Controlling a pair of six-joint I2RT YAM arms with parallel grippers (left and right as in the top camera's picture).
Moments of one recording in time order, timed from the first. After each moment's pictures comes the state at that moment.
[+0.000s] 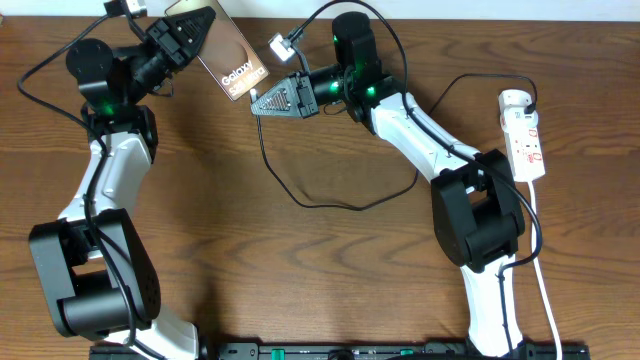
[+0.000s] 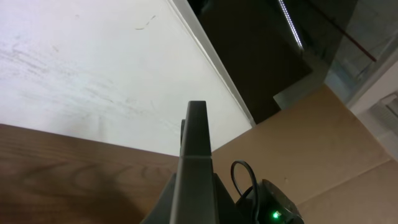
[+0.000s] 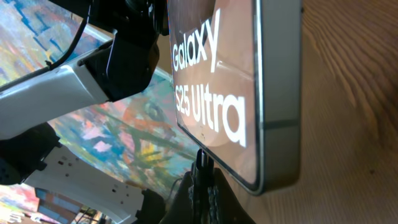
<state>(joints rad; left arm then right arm) 0.19 1.78 1.20 0.78 0.97 -1.13 0.49 2.25 1.79 0.16 -1.40 0.63</state>
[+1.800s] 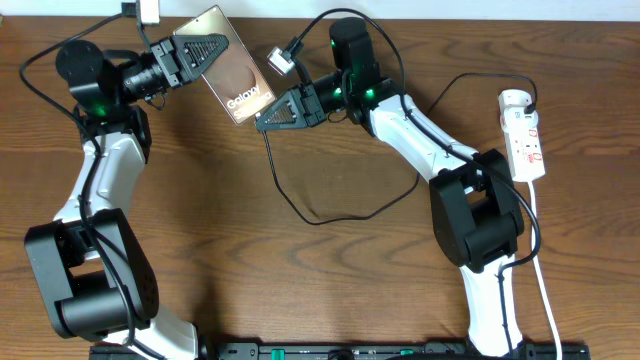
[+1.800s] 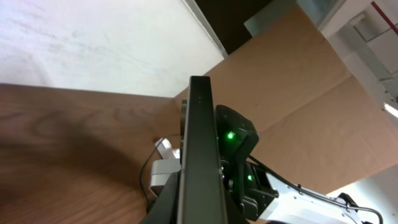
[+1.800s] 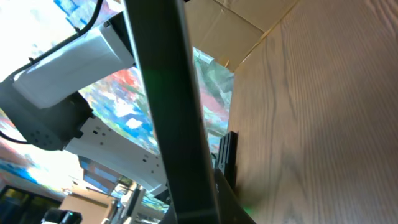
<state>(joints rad) 0.21 1.78 1.20 0.80 1.33 -1.12 0.49 2.25 1.77 0.07 -1.55 0.60</state>
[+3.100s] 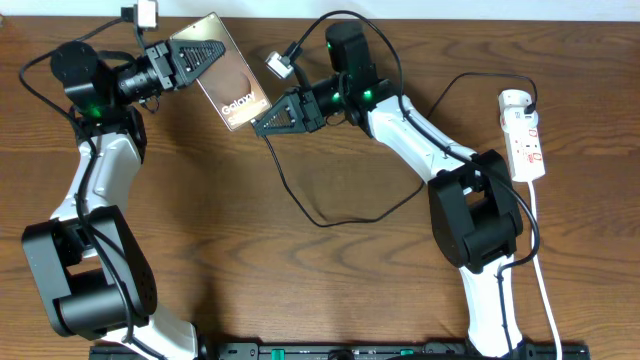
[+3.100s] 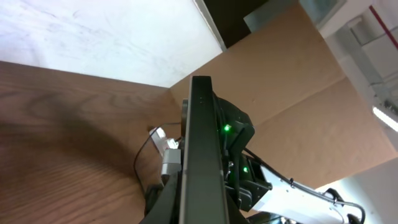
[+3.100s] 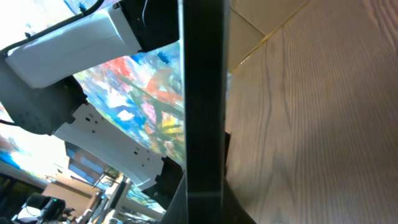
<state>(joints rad) 0.24 1.79 1.20 0.79 1.38 -1.17 0.50 2.25 1.77 0.04 -1.55 0.46</state>
